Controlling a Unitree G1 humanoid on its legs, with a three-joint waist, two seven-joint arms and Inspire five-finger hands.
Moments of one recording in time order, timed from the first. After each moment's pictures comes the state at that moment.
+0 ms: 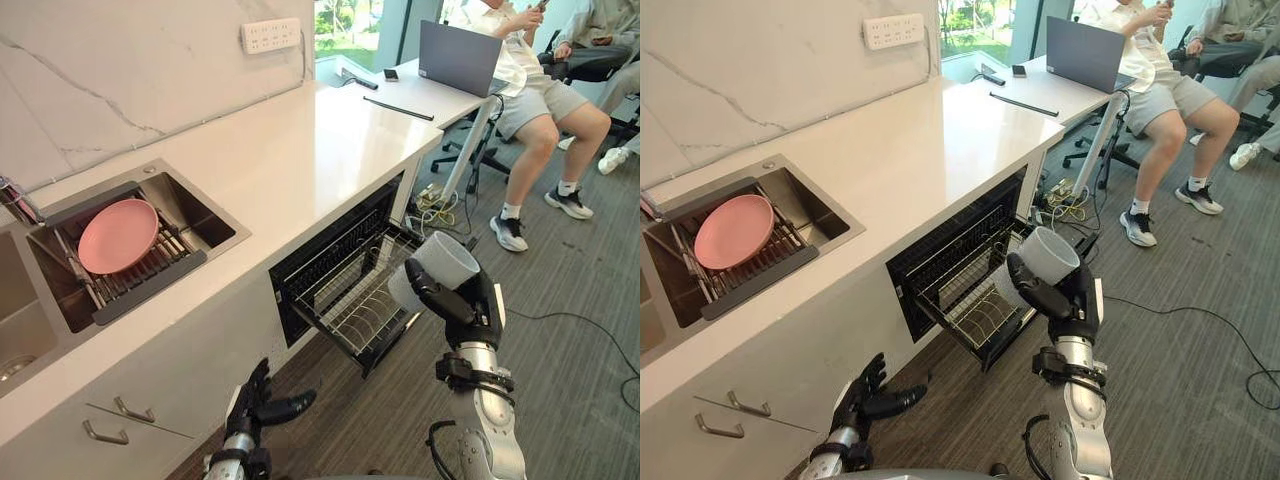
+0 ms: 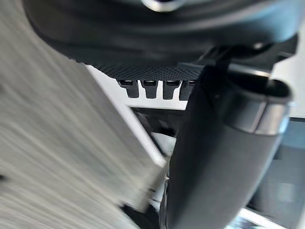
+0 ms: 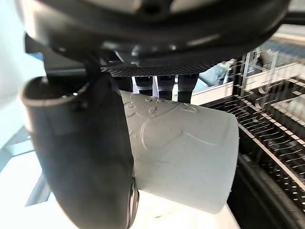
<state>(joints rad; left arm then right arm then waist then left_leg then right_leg) 0.33 0.10 -0.13 0.55 -0.18 -0.18 0.03 0.22 -0.02 -0.05 -0.05 0.35 -0.21 -0.06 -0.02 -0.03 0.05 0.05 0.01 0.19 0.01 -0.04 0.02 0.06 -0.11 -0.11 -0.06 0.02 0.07</state>
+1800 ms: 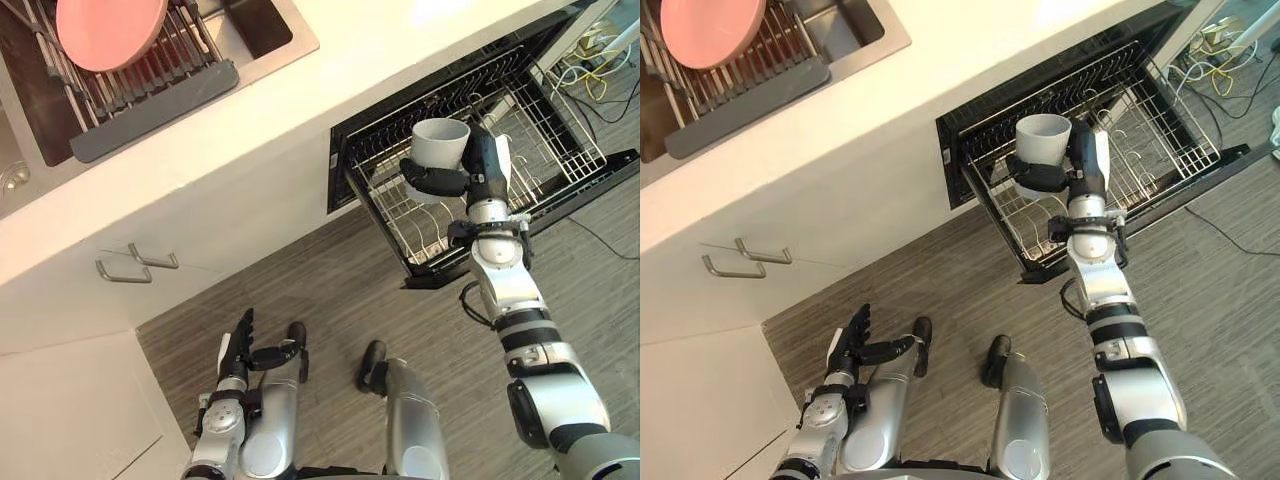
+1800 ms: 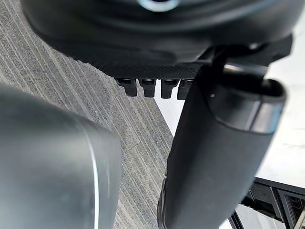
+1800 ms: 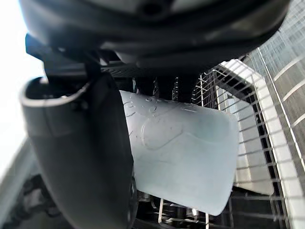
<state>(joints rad) 0.01 0.11 -0.05 0.69 -0.11 -0.26 0.13 -0.73 -0.45 0.08 0.59 0.08 -0.12 -0.22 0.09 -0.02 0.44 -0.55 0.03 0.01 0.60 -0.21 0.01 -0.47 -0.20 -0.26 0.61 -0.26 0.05</state>
